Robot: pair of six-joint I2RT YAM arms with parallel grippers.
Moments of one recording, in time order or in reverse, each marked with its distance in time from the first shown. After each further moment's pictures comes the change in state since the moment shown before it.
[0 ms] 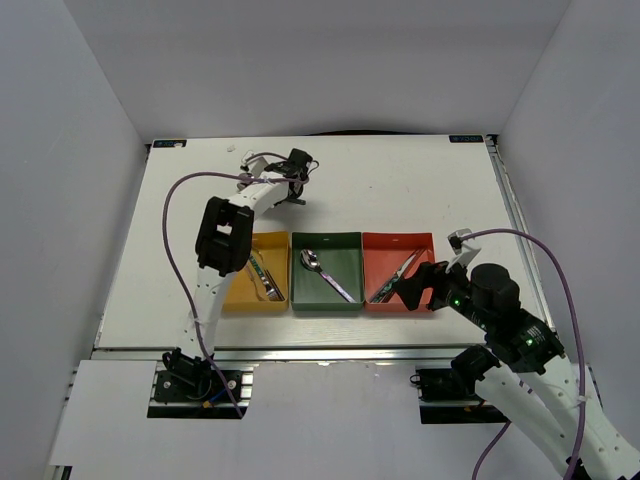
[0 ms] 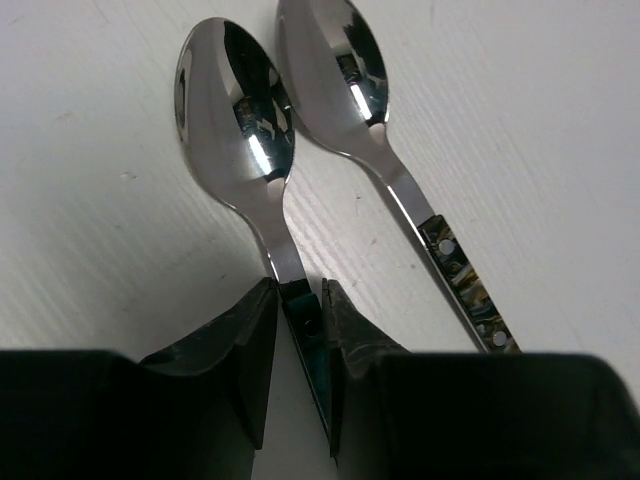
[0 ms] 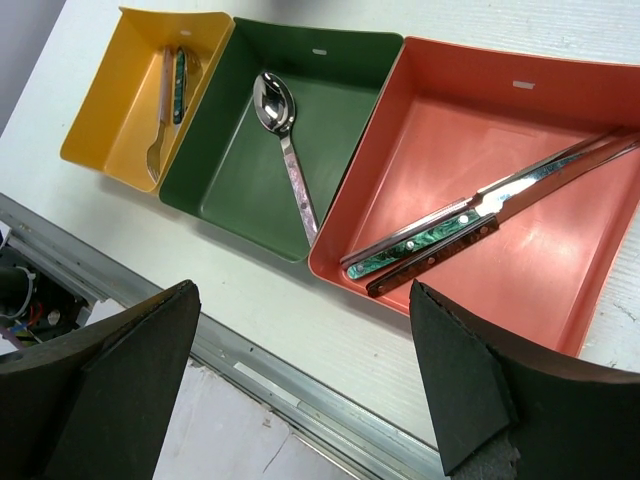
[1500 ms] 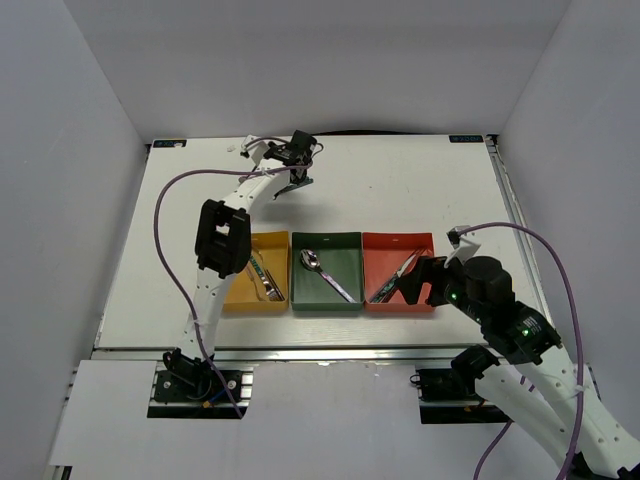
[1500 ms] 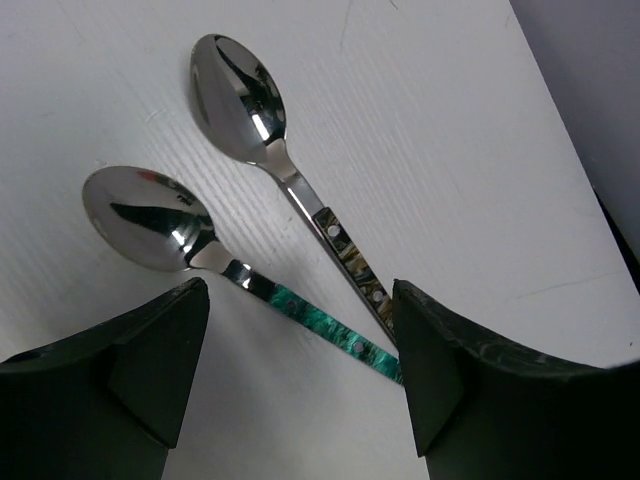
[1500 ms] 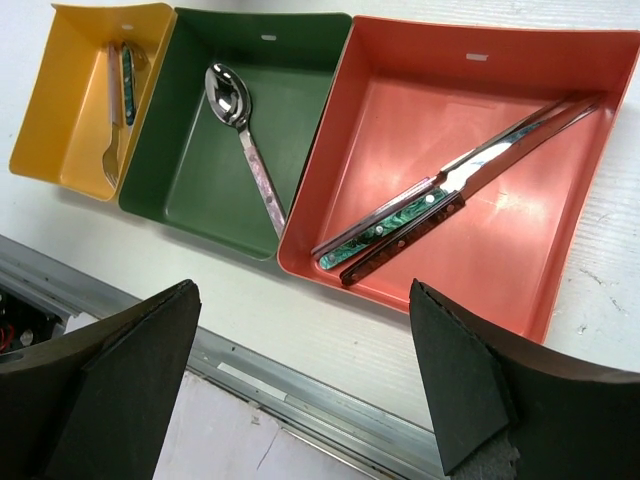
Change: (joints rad) left arm -0.033 -0.061 0.137 -0.142 0.007 -0.066; right arm 0.000 0.078 0.043 -0.053 0.082 0.026
